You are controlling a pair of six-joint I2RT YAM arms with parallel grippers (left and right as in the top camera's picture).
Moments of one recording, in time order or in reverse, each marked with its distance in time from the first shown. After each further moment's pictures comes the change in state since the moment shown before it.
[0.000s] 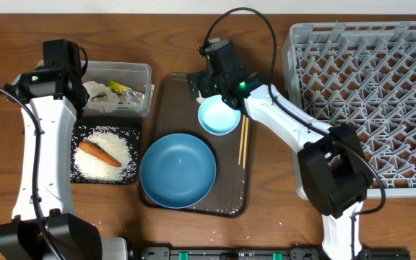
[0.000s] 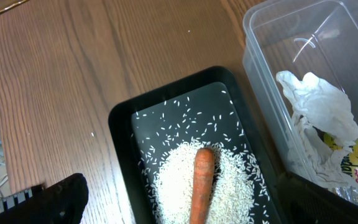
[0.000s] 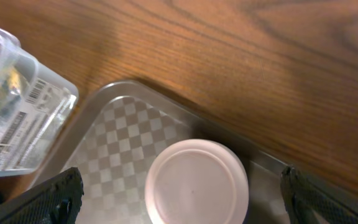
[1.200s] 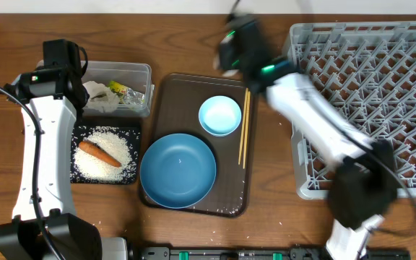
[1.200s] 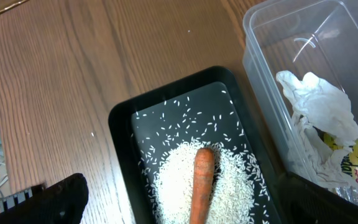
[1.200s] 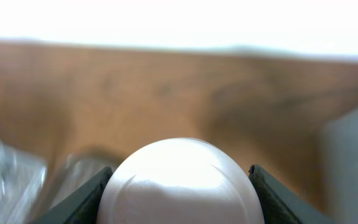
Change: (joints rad) left arm 0.000 0.000 0.000 0.000 0.000 0.000; right arm -0.135 -0.191 0.089 -0.112 0.165 0.032
